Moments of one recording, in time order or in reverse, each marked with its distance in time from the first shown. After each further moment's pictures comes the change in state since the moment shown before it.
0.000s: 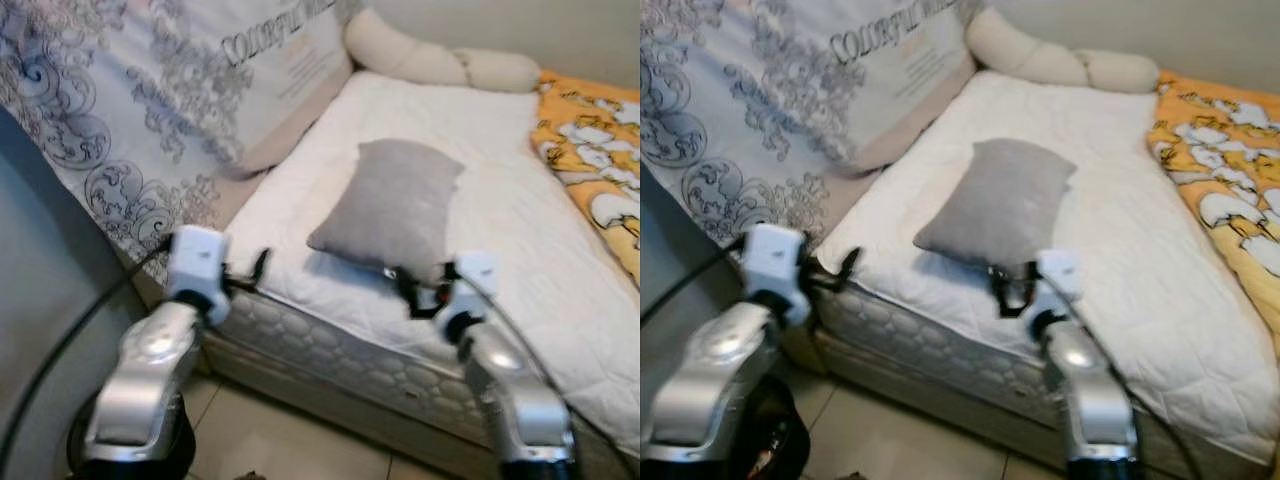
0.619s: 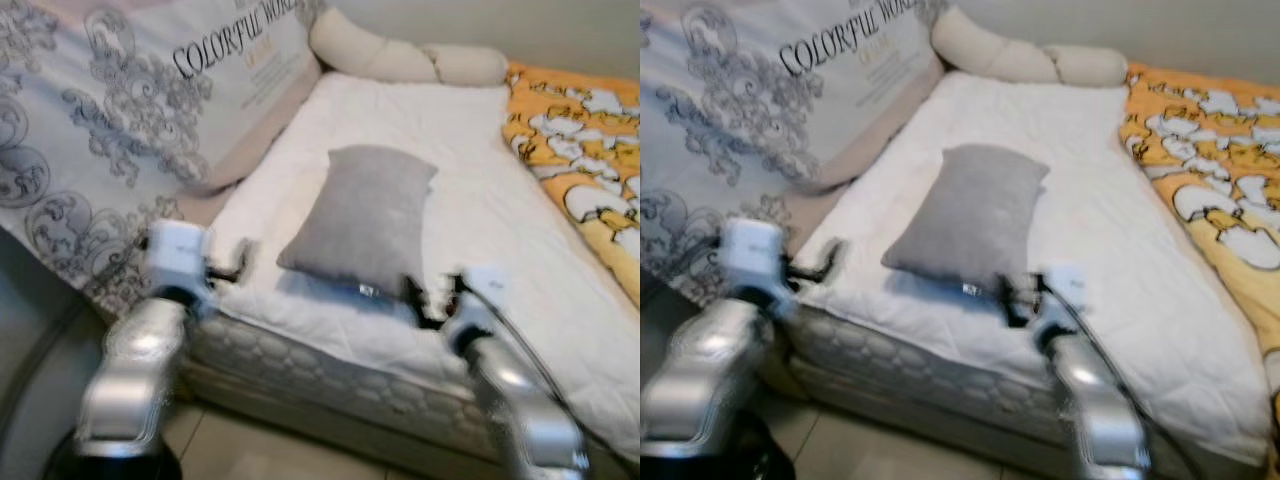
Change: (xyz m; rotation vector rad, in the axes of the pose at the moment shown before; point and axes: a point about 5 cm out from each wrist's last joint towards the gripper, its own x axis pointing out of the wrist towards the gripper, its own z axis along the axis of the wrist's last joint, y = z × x) left arm 0.004 -0.006 0.004 -0.020 -0.028 -0.038; right arm -0.017 -0.023 -0.008 -0.020 0.002 -0.097
